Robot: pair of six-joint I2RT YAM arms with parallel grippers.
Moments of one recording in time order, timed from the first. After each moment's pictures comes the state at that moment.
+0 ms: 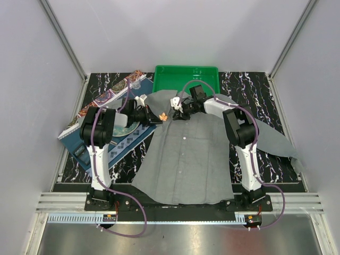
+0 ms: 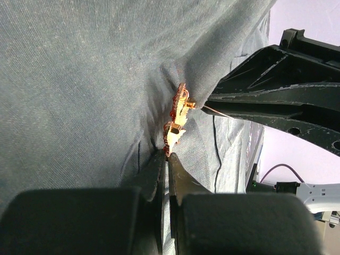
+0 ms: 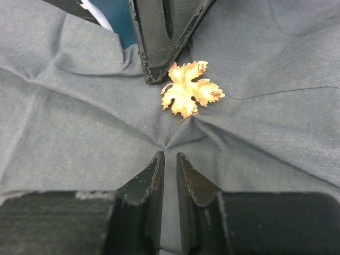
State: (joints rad) left arm -0.16 2.16 1.11 0.37 0.91 -0.67; right arm 0.43 2.29 1.64 -0.30 -0.91 -1.11
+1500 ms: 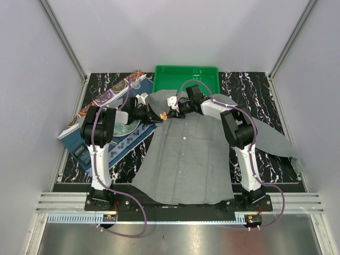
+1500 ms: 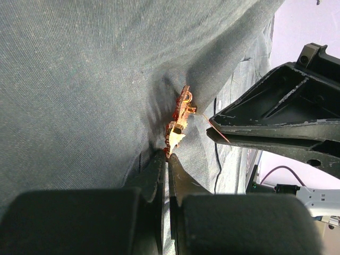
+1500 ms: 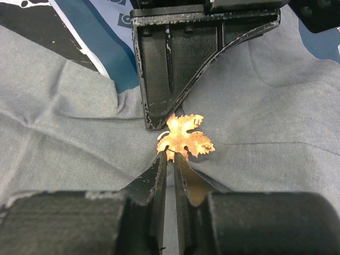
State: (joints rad) left arm -0.16 2.18 1.18 0.28 0.91 -0.65; right arm 0.46 2.29 1.63 -0.15 -0.96 -1.05
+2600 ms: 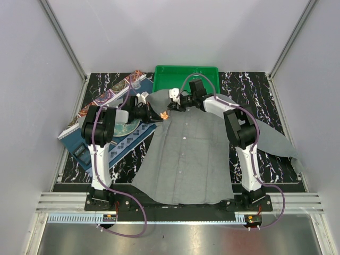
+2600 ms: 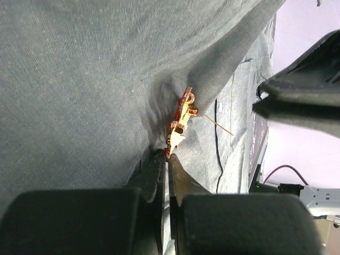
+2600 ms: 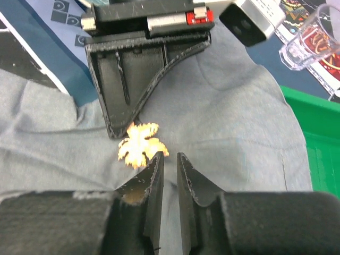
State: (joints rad) left arm -0.16 2.19 1.21 0.26 0.91 -0.63; right arm 0.45 2.28 1.67 -0.03 -0.93 -0.92
